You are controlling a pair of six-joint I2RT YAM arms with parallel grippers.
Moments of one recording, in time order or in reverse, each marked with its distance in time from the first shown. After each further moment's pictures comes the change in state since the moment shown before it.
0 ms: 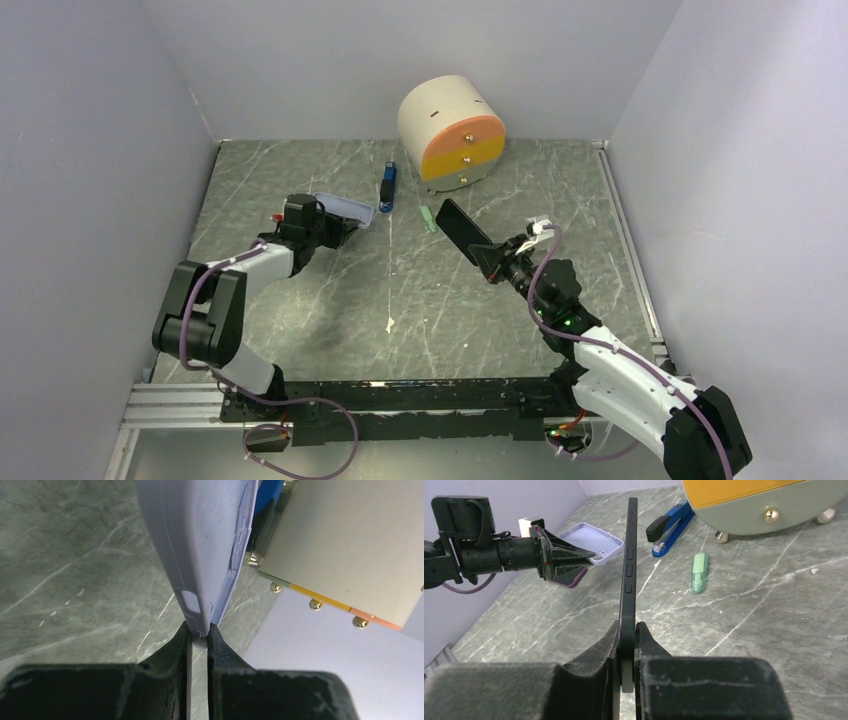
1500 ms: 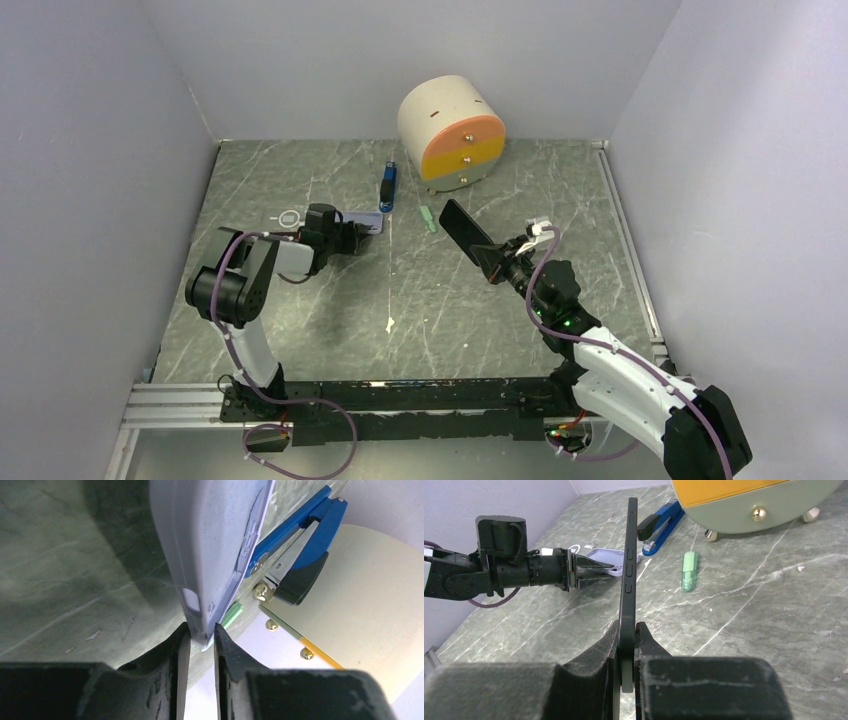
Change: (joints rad) left arm -0.052 0.280 0.032 0.166 -0.036 -0.356; right arm 0.000 0.003 -0.010 -0.002 0.033 -0.026
